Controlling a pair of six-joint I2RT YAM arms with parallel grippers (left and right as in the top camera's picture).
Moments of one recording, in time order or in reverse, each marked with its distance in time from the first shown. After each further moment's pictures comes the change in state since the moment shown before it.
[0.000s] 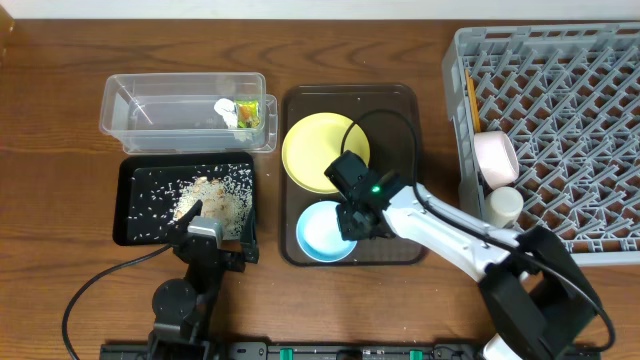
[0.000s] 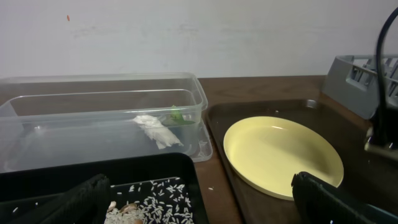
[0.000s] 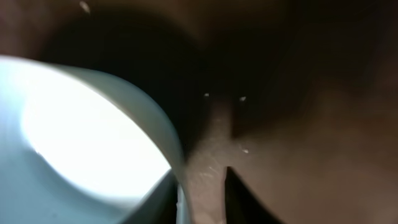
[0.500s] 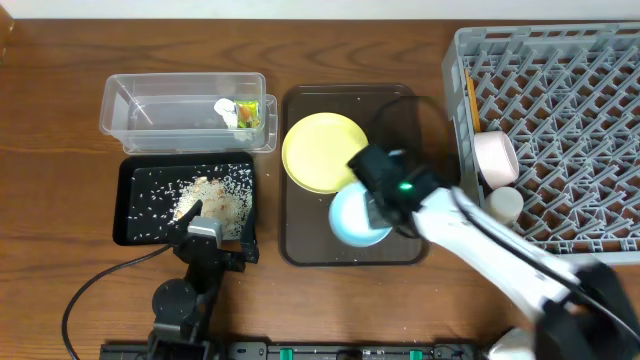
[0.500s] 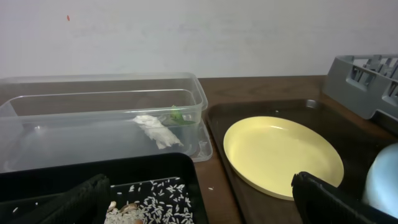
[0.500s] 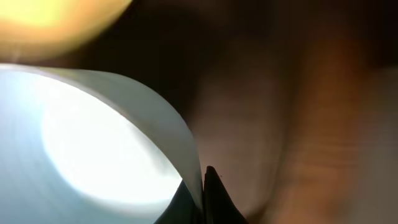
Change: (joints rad) left arm 0.000 0.000 0.000 0.000 0.000 0.000; right arm -0.079 -0.227 0.001 -0.147 0.314 0.004
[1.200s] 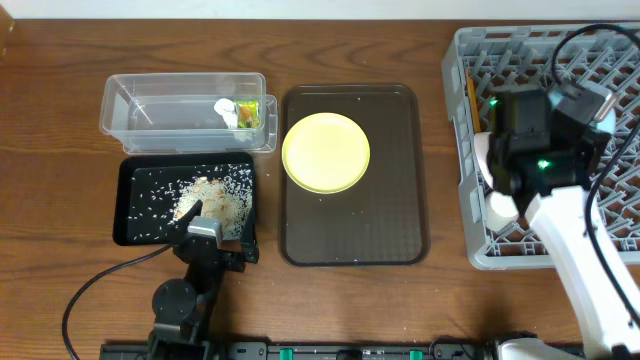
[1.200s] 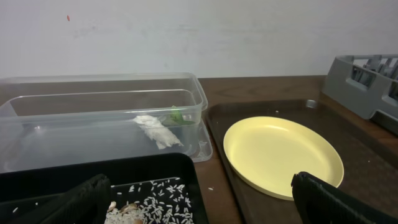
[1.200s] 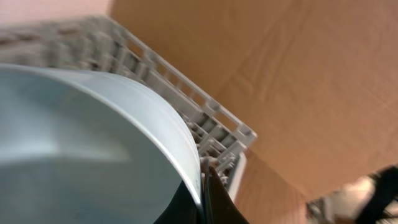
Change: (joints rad) left arm 0.000 0.000 0.000 0.000 0.000 0.000; right arm -0.552 -0.149 0.023 0.242 0.953 -0.187
